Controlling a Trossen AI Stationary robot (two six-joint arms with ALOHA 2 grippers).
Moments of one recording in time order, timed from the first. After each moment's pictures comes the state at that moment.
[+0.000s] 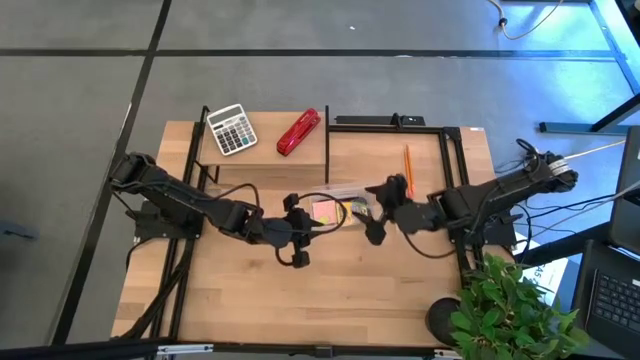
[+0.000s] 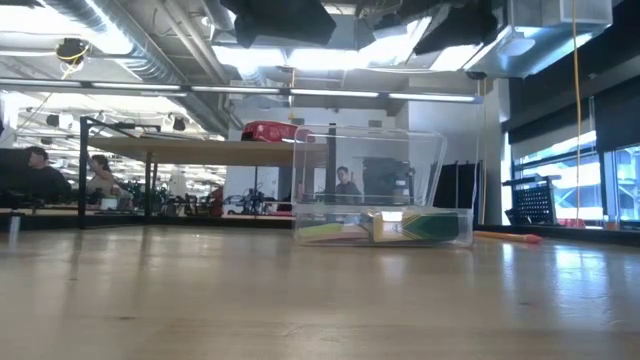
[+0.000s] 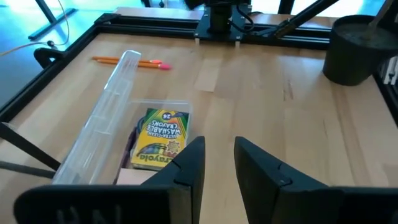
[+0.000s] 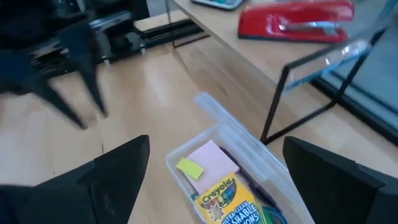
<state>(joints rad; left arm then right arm) -0.33 1.51 1.08 -0.12 -0.51 -0.29 0.32 1.25 1.02 -0.41 0.67 0.53</state>
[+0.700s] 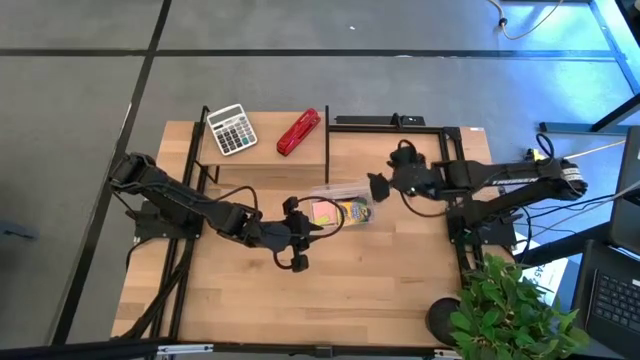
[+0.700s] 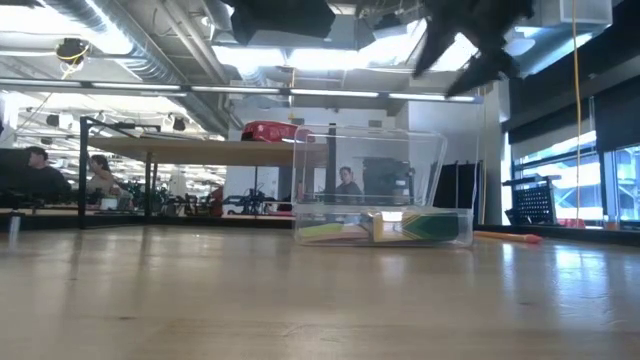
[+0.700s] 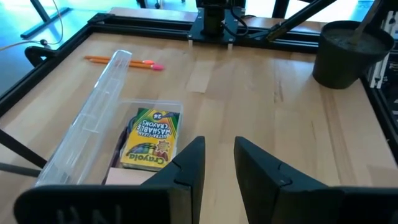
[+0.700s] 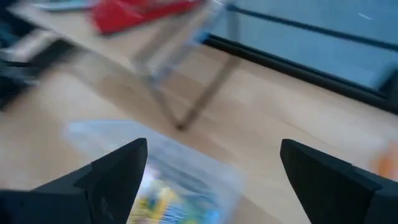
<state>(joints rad) -0.36 1.51 1.08 -0.11 -0.52 -0.32 0.02 1.17 1.02 -0.68 0.61 0.83</state>
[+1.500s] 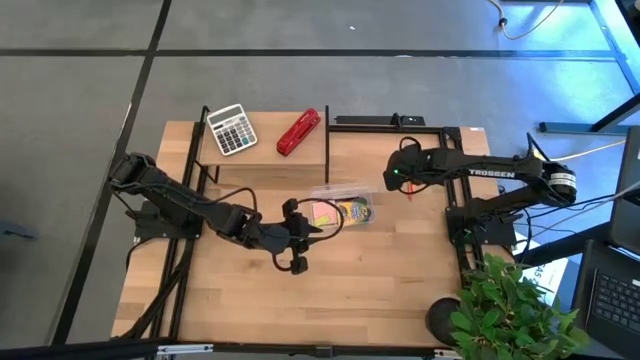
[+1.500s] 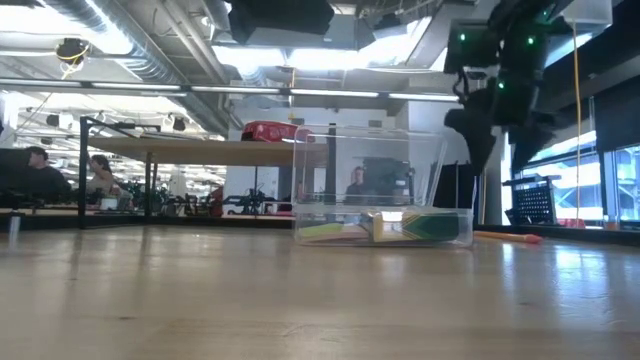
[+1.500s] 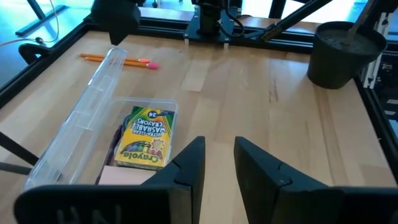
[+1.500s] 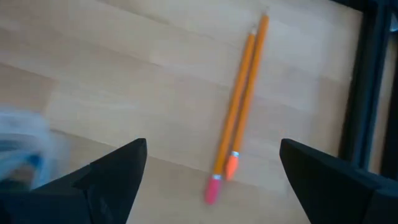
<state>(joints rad) -0.37 1.51 1.08 -0.11 -0.52 -0.33 -0.30 1.27 0.86 -0.96 0.43 0.94</state>
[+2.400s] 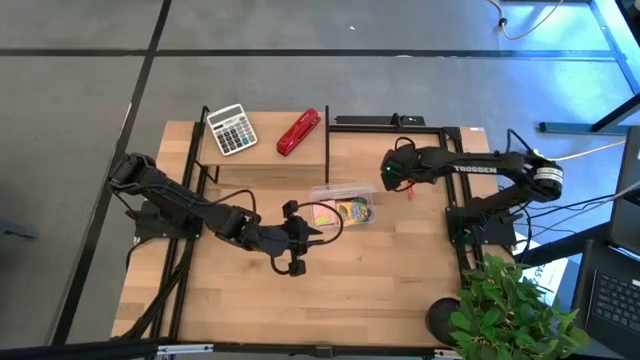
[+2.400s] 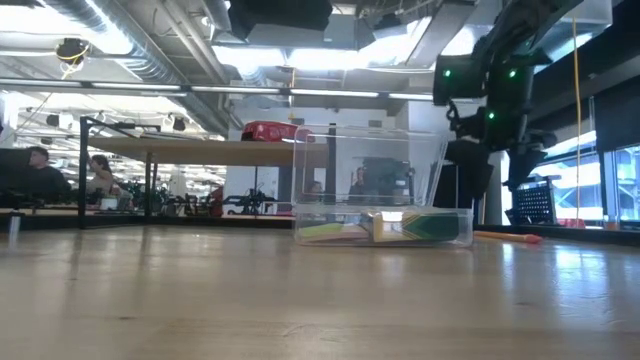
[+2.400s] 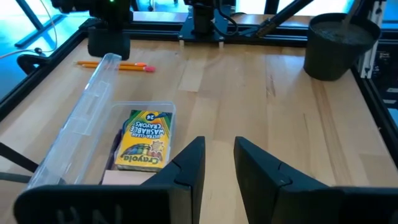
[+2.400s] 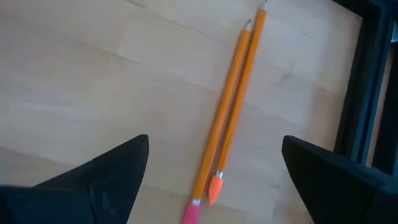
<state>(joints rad) -0.38 1.51 1.08 -0.11 -0.52 -0.28 -0.38 1.40 0.82 -0.86 0.47 0.81</state>
